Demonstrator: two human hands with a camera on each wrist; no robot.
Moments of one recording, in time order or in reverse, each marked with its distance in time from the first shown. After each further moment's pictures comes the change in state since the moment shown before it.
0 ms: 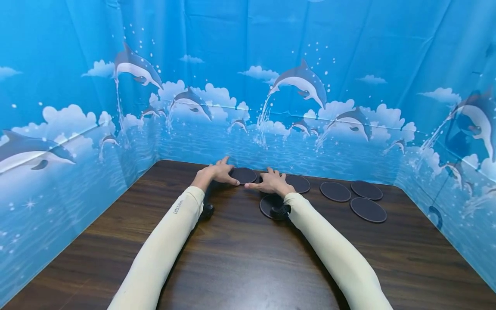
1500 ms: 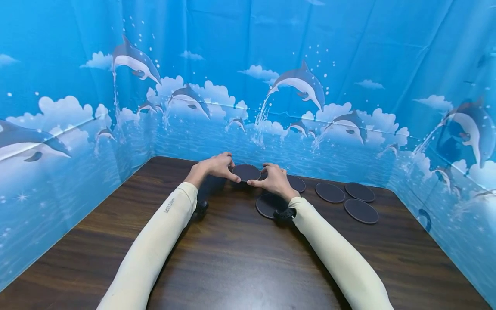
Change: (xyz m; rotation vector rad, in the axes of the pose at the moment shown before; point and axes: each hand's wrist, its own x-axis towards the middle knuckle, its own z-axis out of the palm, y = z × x) left_hand -0.016 0.012 -0.016 -0.056 0.106 0.195; right_hand -0.018 0.011 -0.002 0.191 0.329 -0.134
